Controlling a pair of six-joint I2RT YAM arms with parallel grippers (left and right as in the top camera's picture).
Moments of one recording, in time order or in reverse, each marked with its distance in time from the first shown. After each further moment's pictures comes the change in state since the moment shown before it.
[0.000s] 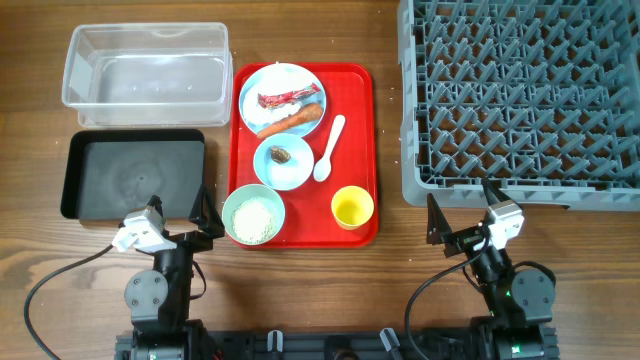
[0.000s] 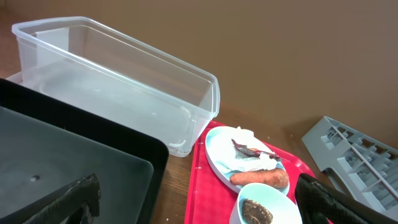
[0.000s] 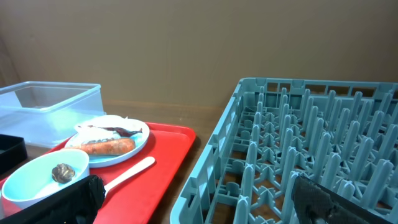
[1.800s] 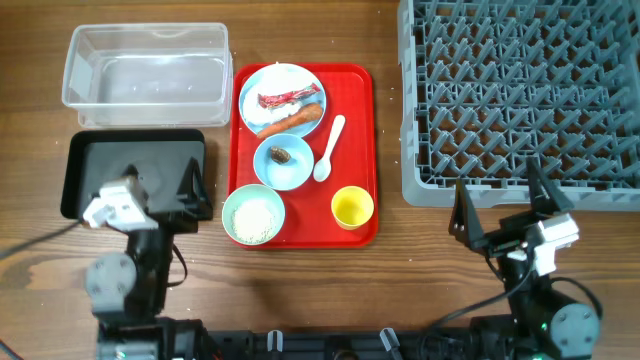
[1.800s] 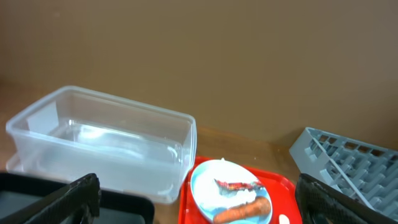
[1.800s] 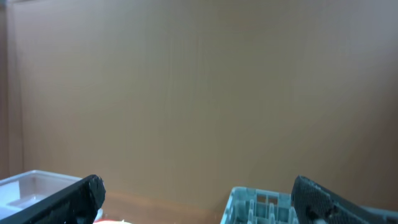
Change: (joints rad) left arm 0.000 0.348 0.432 -0.088 0.058 0.164; right arm 0.000 0.125 0.260 0.219 0.019 0.001
